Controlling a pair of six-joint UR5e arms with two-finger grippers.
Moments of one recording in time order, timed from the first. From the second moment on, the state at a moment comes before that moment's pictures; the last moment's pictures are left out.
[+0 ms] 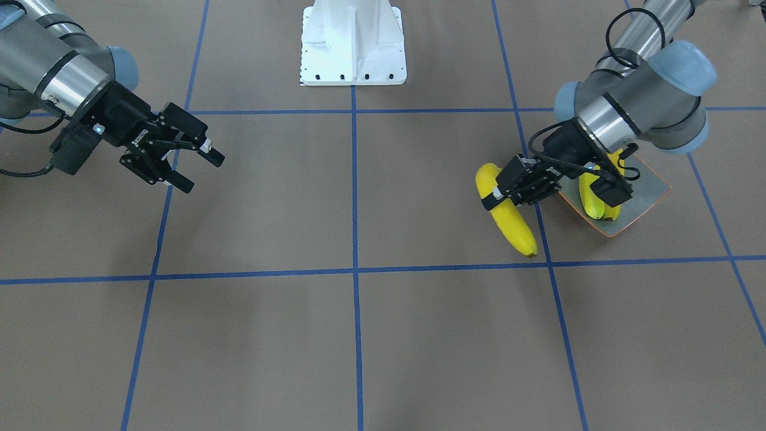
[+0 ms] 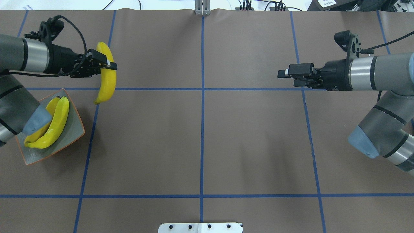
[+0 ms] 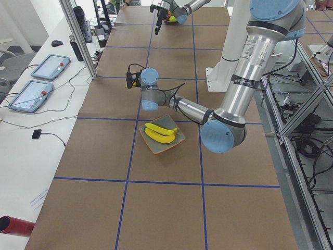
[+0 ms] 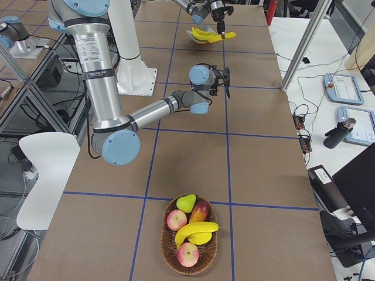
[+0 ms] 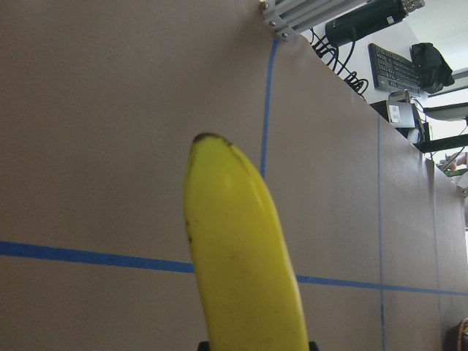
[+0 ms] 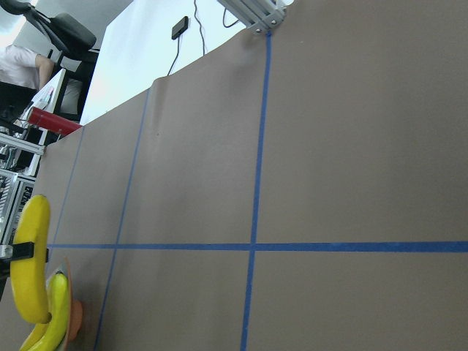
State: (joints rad) left arm -0.97 -1.85 -1.56 -2.70 -2.20 -1.42; right arm 0.87 -1.40 1.74 -0.42 2.07 1.46
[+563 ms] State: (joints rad) left arm -1.08 -1.69 -1.68 -2.30 -2.17 -0.98; right arm 0.96 -1.46 1.67 -0.43 2.07 1.35
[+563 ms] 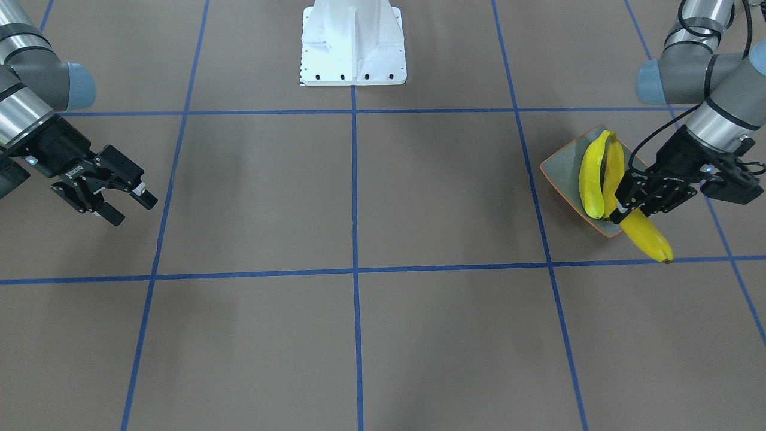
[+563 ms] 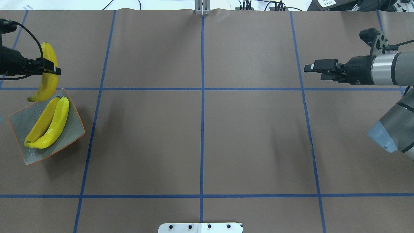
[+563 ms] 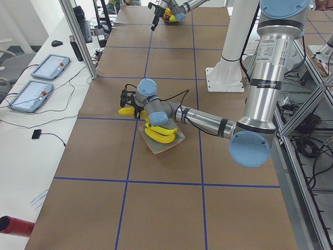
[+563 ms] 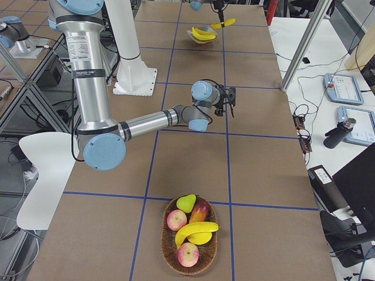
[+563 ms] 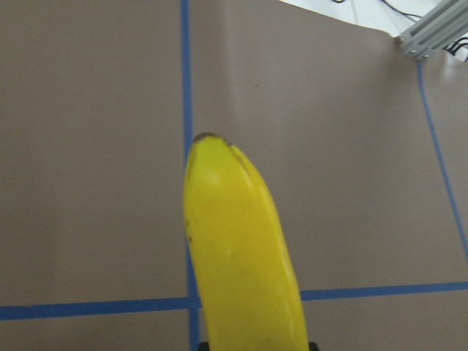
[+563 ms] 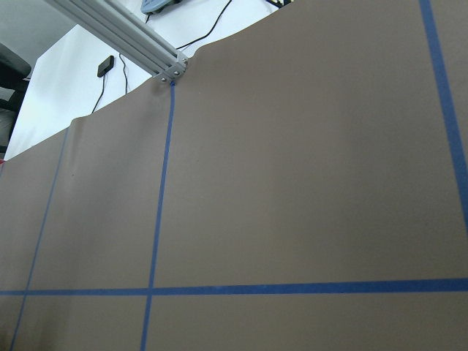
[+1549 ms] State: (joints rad) left arm -0.99 -1.63 -1.84 -1.74 -1.93 -0.75; right arm 1.08 -1.46 1.68 -0.69 2.11 1.07
